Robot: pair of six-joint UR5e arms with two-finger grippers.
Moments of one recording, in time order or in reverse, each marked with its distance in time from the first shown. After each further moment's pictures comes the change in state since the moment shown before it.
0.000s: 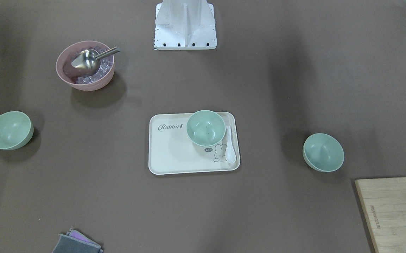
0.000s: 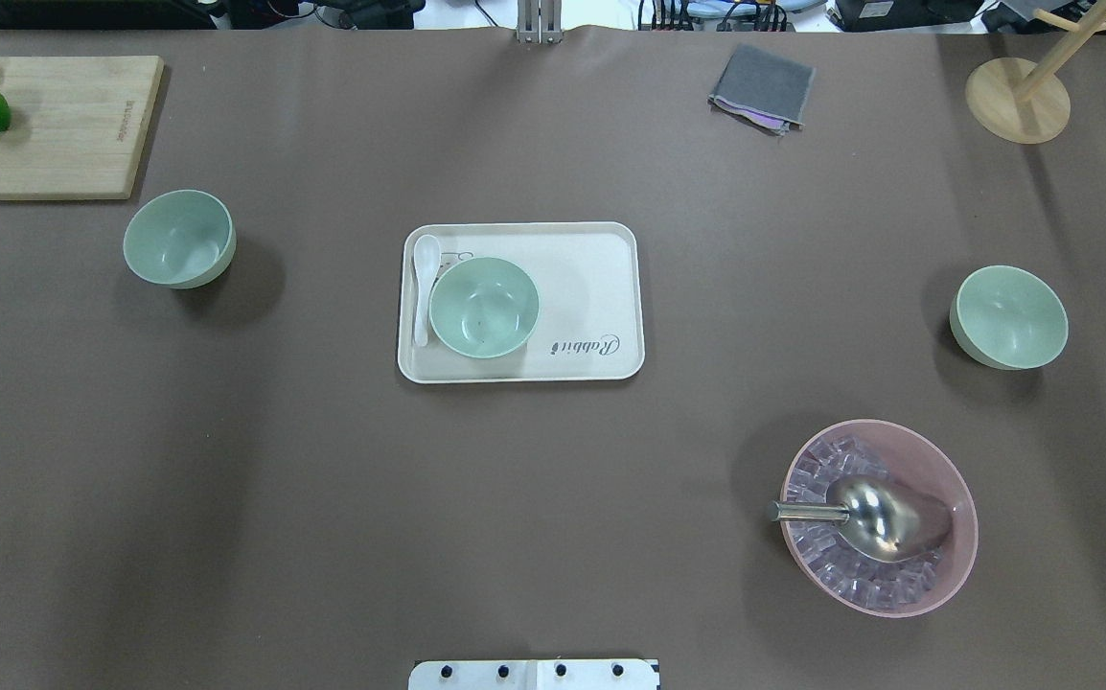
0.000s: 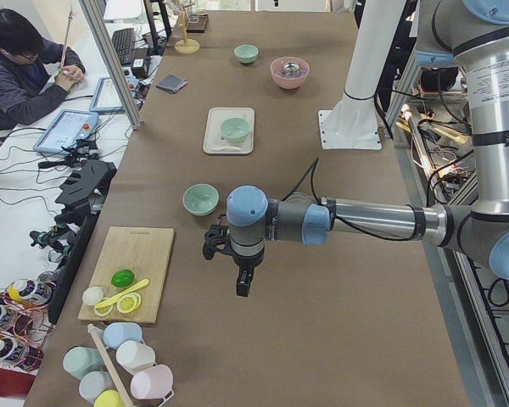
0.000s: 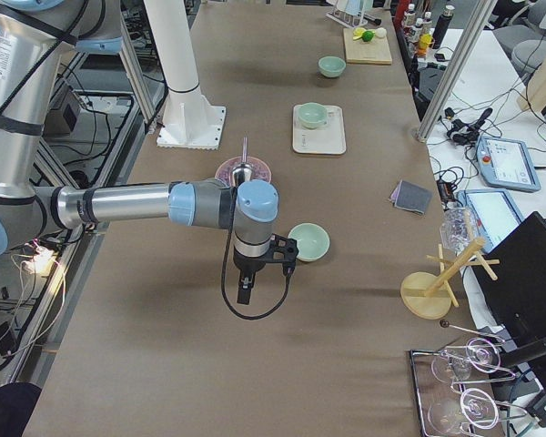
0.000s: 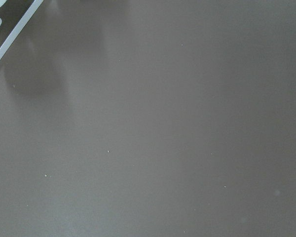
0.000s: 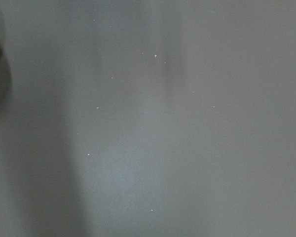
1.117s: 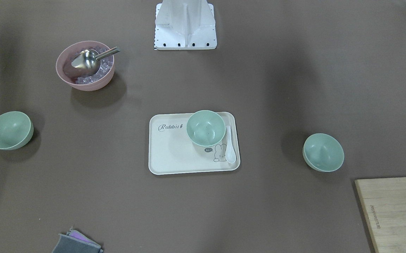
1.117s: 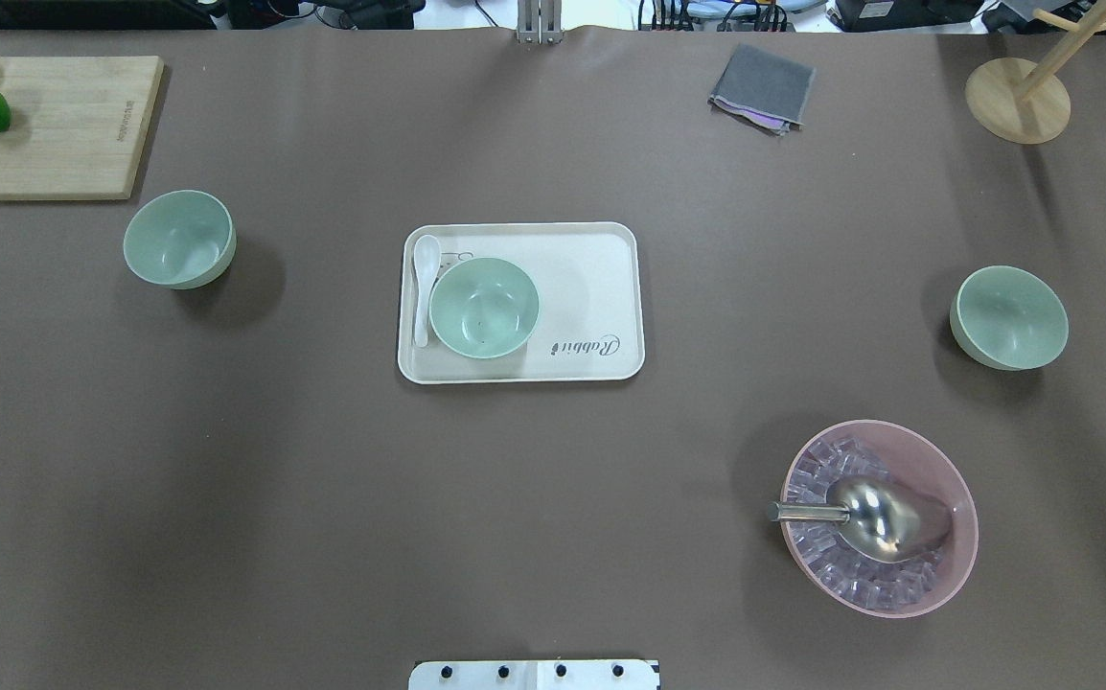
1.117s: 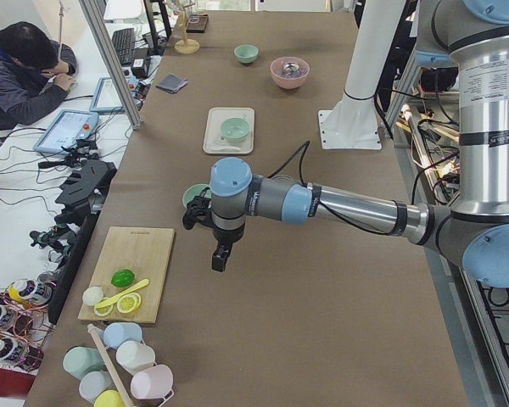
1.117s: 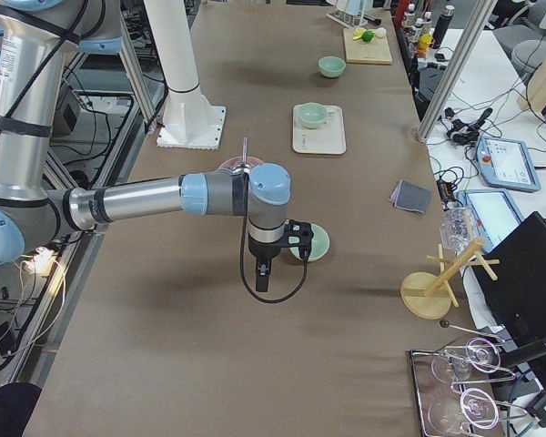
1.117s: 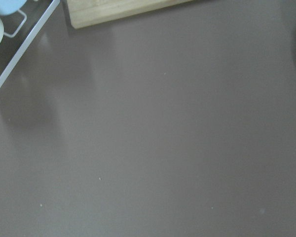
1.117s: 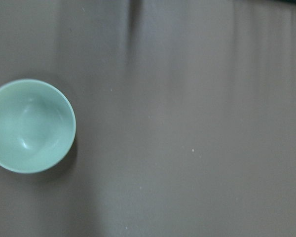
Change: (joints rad) left arm 0.005 -0.129 -0.024 -0.020 -0.002 0.001; right arm -0.004 0.179 0.019 0.077 0.003 0.009
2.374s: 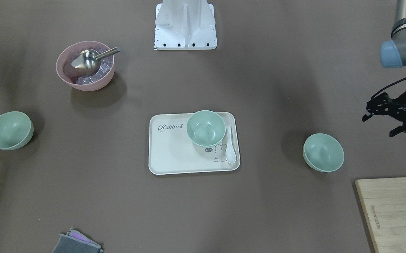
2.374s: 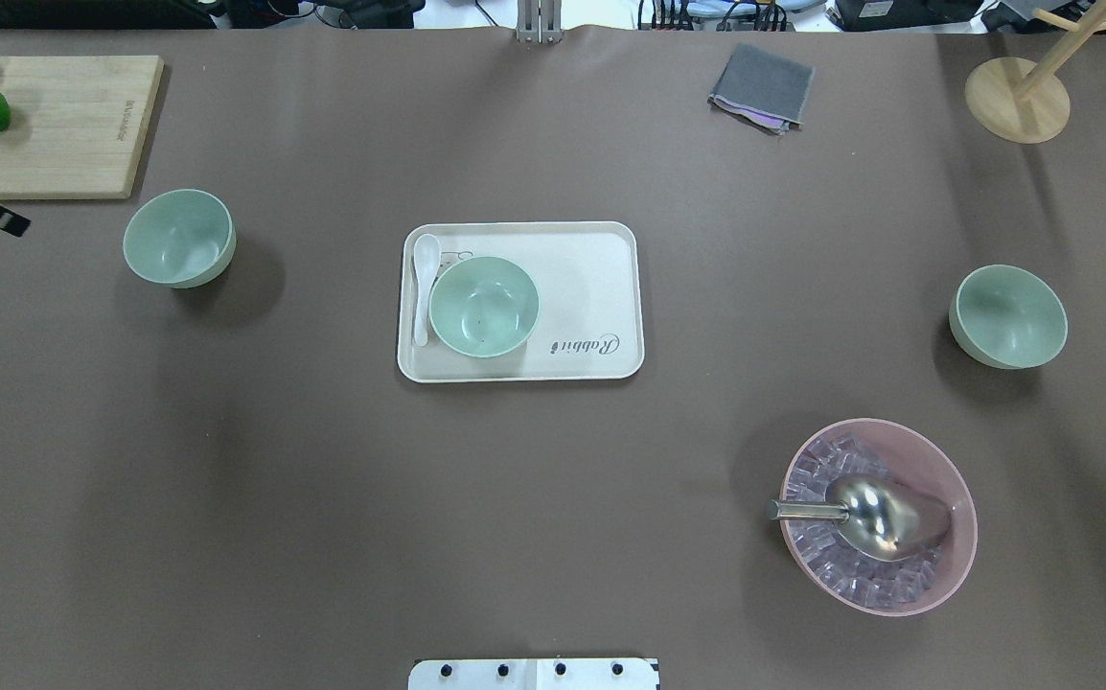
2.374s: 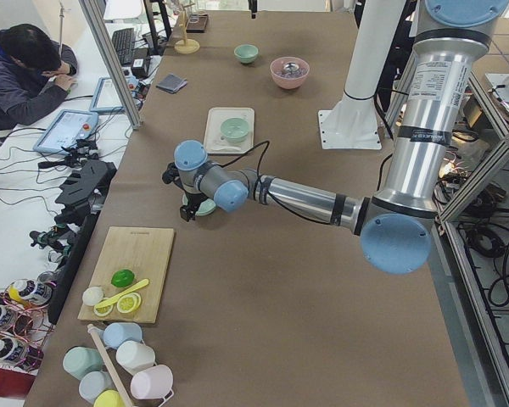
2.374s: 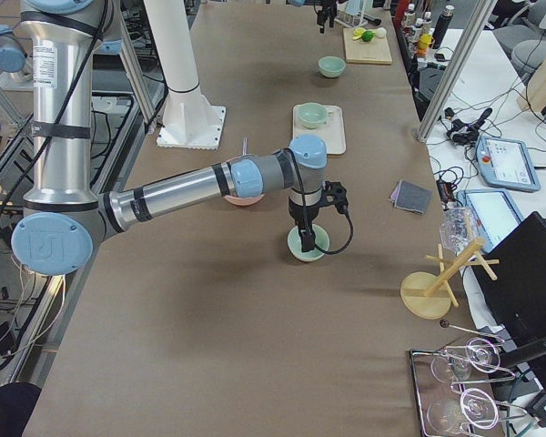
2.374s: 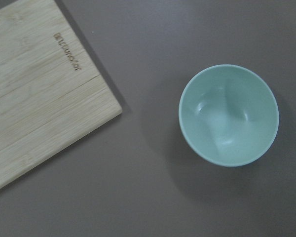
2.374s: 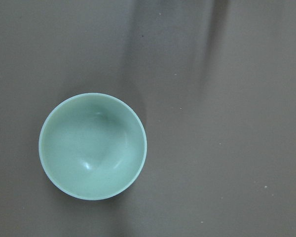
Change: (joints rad) left arm 0.324 -0.289 0.327 -0.391 -0.072 -0.209; right arm -0.216 0.092 -0.082 0.063 0.022 0.124
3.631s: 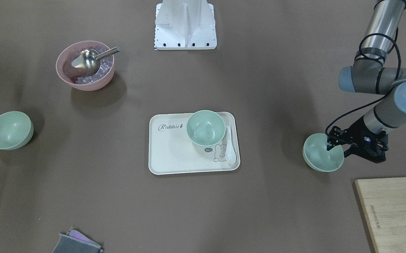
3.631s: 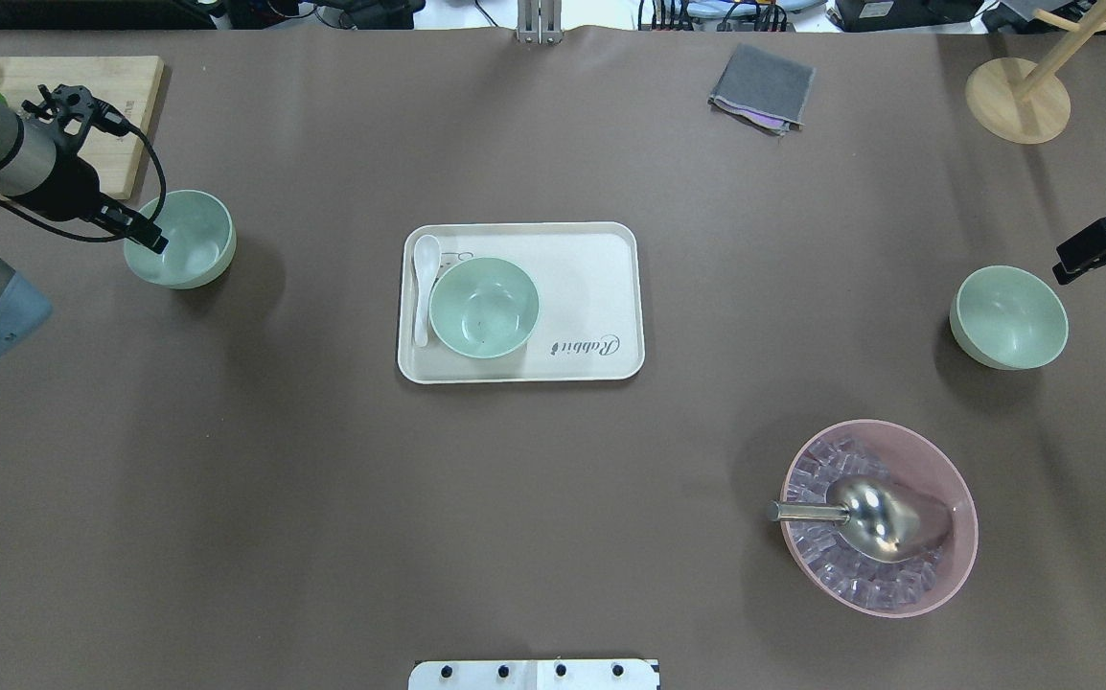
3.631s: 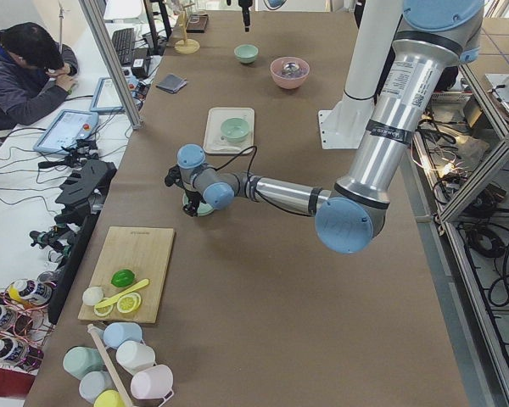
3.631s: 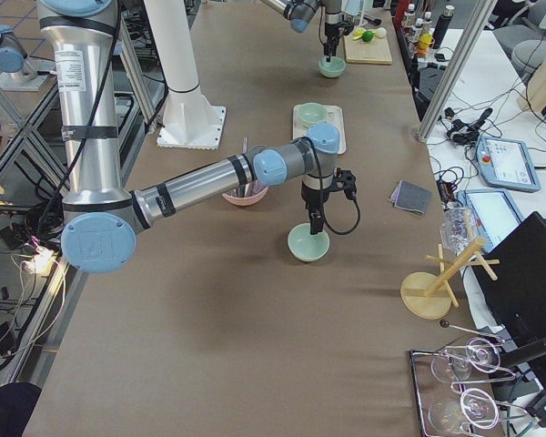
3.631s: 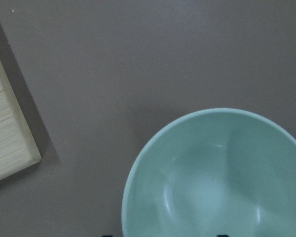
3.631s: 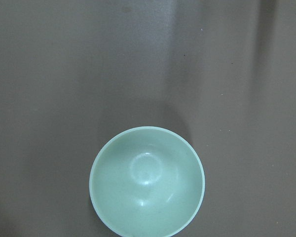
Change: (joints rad) left arm 0.150 -0.141 0.213 -0.132 0.144 -0.226; right arm -0.098 0.108 -0.044 0.000 -0.015 0.164
